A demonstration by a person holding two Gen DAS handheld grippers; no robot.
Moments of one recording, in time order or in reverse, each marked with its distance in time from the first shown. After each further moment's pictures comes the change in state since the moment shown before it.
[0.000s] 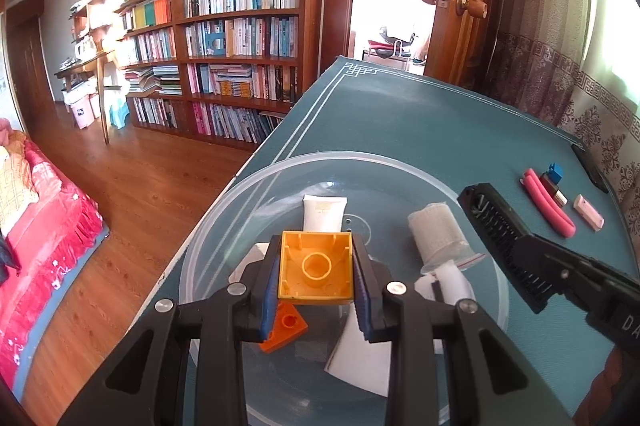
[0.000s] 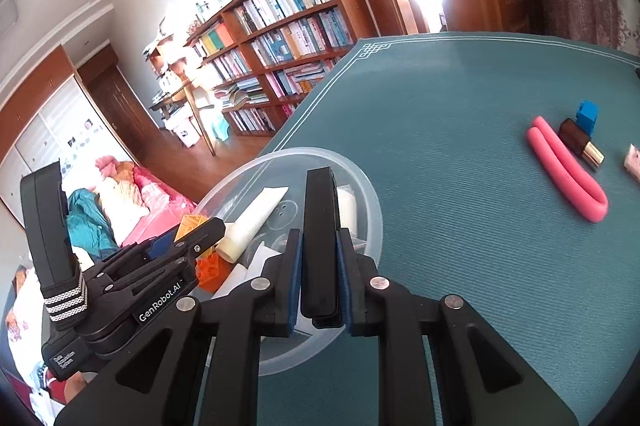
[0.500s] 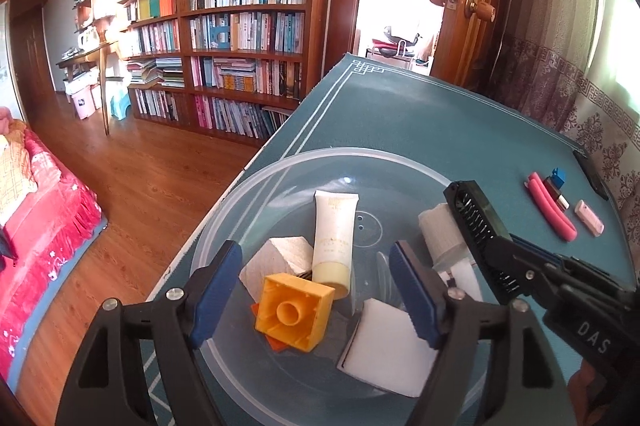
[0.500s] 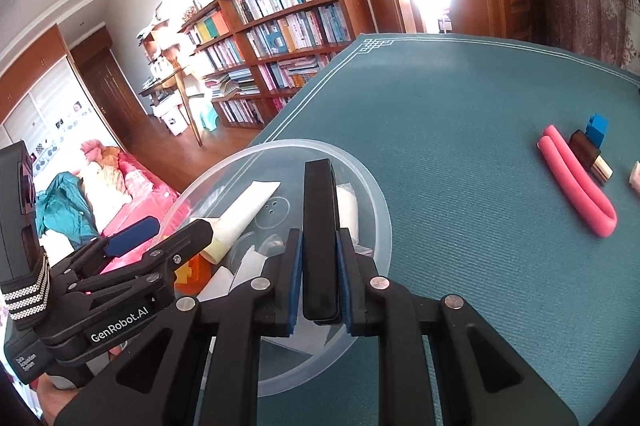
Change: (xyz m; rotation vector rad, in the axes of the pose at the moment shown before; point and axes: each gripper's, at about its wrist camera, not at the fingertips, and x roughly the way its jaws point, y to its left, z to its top) left arm 0.000 0.011 -0.001 -0.030 0.009 -0.006; right arm 0.022 0.006 0.000 -0.056 0.016 -0.049
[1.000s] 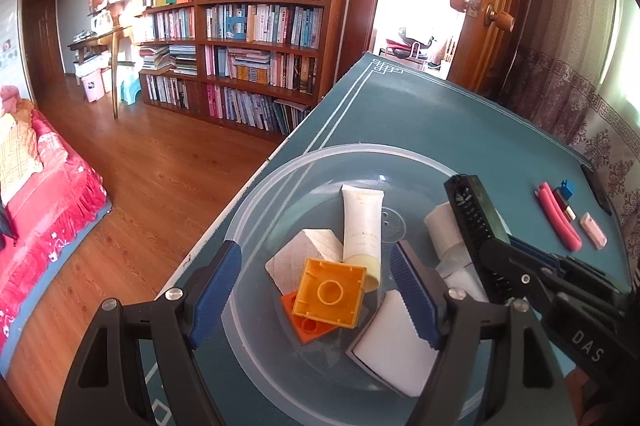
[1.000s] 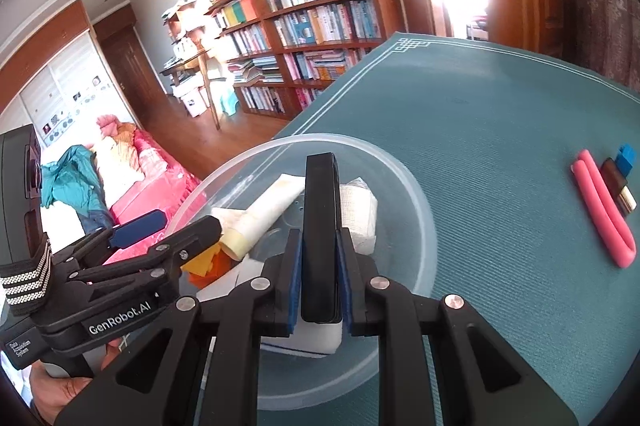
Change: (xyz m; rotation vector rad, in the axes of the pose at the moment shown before) left arm 0.001 0.019 -0.004 -0.057 0.015 0.019; right arm 0.018 0.021 0.007 -0.104 0.031 0.060
